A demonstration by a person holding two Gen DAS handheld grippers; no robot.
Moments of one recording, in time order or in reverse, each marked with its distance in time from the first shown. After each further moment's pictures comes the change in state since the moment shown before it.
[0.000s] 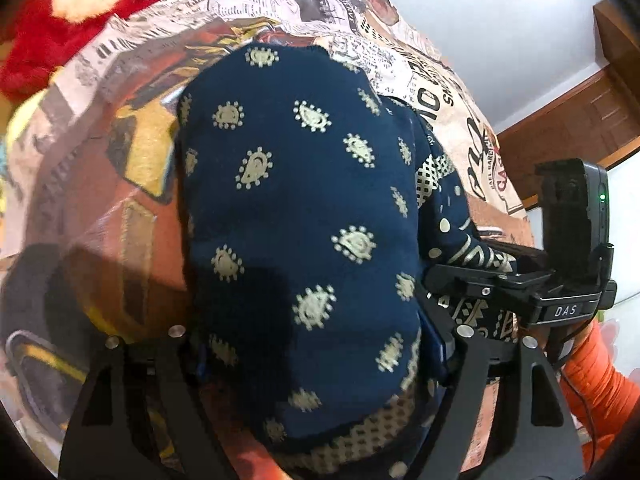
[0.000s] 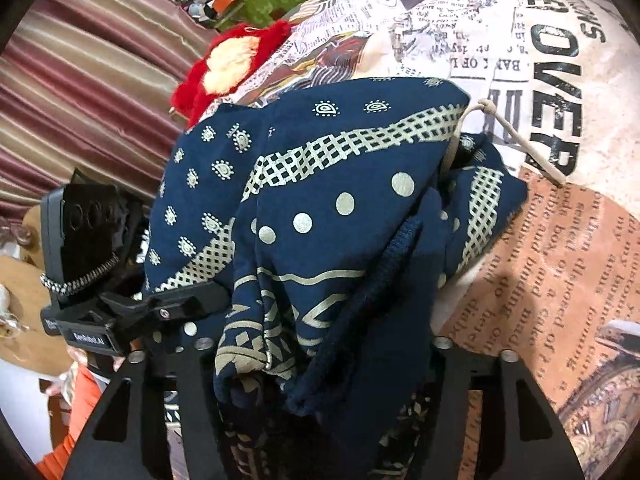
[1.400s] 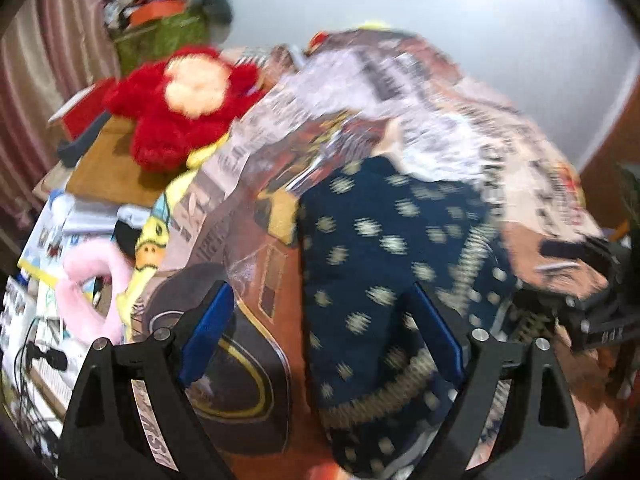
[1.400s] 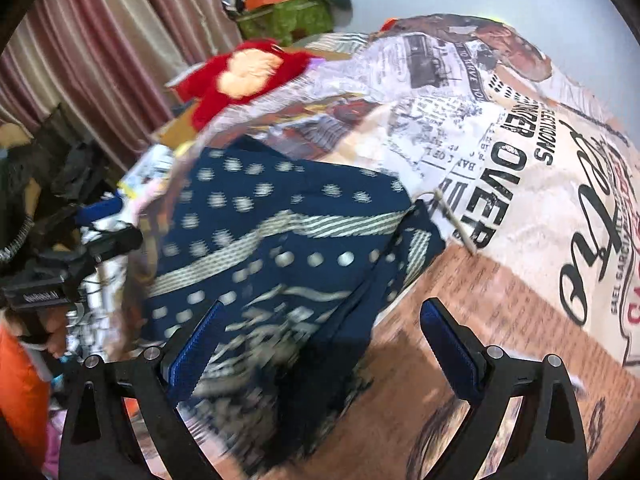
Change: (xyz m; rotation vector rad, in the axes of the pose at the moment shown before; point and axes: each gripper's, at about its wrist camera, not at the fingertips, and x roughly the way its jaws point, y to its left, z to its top) left arm -0.051 -0.023 -0.022 0.010 -0.253 0.456; right arm -0.058 0.027 -0.008 -0.275 -0.093 -0.278
